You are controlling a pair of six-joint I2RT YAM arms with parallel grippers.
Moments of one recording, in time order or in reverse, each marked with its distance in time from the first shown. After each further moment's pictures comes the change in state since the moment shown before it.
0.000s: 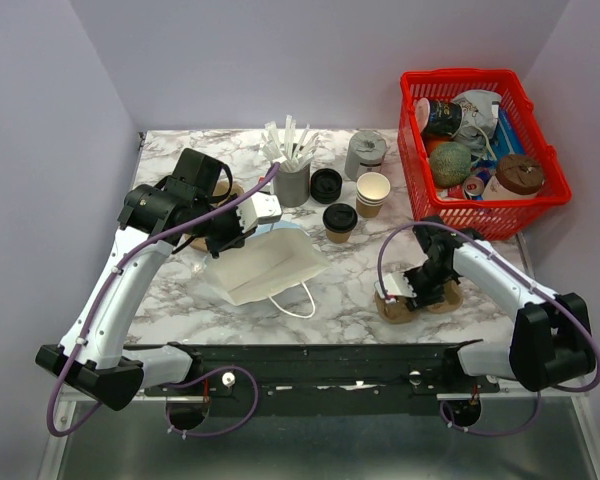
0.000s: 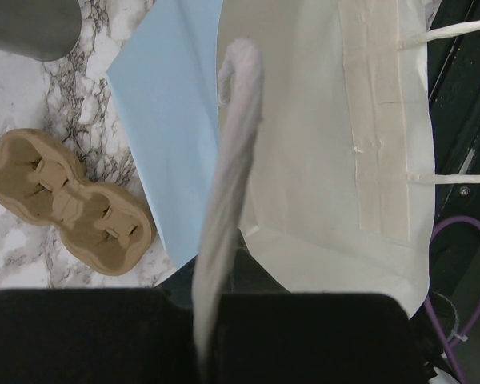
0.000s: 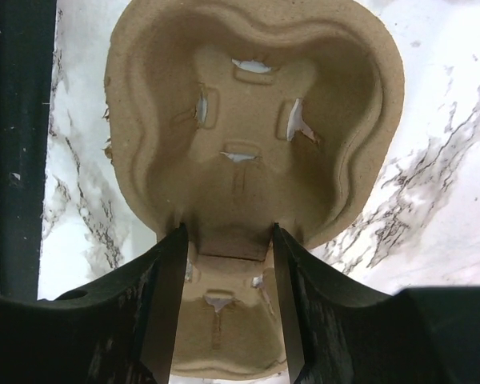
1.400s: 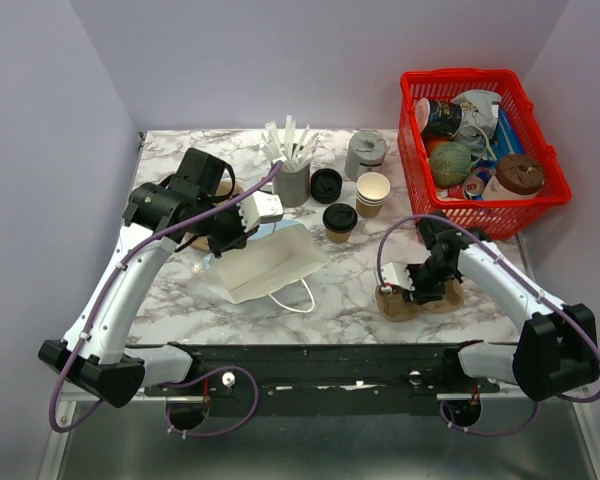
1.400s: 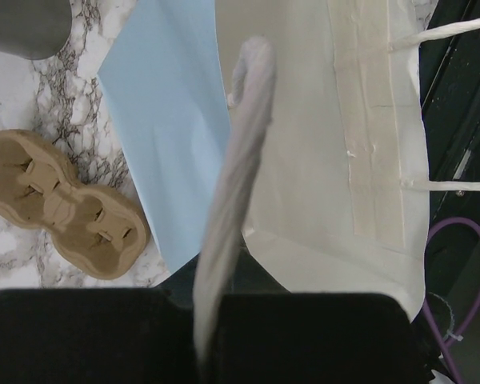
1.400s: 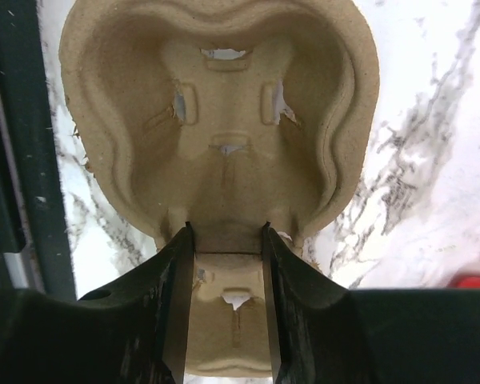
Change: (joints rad) left arm 0.000 0.013 -0.012 0.007 0.005 -0.006; right arm -0.002 -0.040 0.002 0.016 0.008 0.195
